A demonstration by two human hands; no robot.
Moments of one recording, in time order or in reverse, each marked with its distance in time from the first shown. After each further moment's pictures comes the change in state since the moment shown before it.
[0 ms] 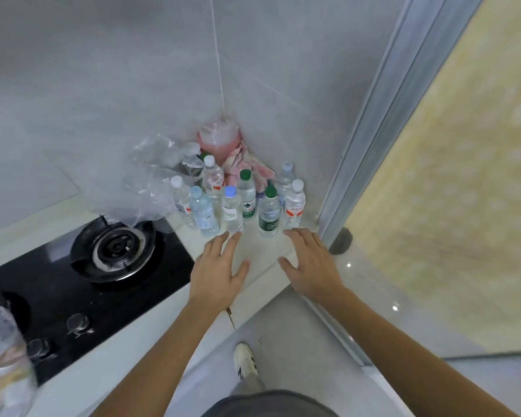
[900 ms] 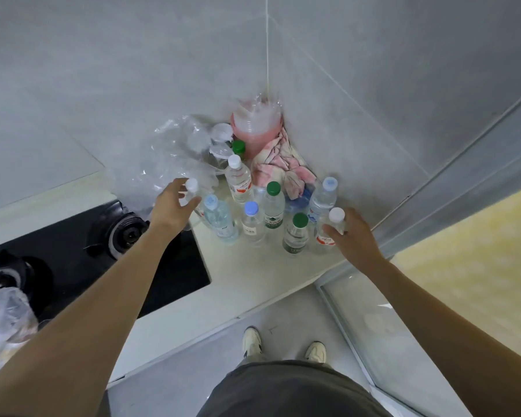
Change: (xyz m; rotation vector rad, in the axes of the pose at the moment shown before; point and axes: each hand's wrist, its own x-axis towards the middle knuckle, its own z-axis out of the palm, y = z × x) left_hand 0.188 -0.149 -0.036 -0.310 0.126 -0.520; right_hand 0.205 0.109 0.017 0.379 -0.091 0.144
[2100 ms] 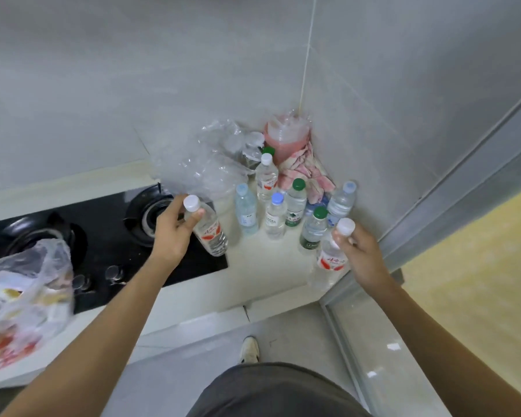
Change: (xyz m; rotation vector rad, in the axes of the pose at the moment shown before) left_hand -0.152 -0.011 -0.050 -0.453 0.157 0.095; right_hand -0.101 -0.064 -0.011 0.445 -0.073 -0.132
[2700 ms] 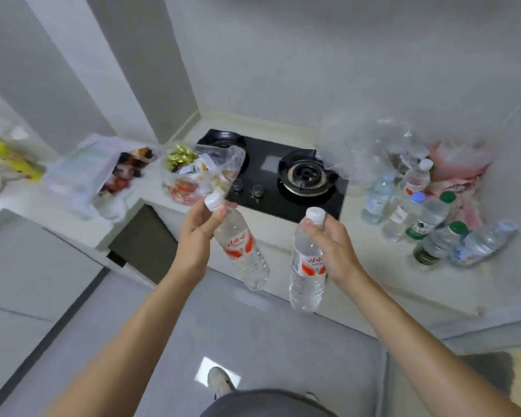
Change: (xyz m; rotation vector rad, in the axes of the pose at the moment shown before) left_hand -0.340 0.088 -0.097 -0.320 0.699 -0.184; right_hand -0.172 -0.106 0.161 0.222 -0.849 -0.124
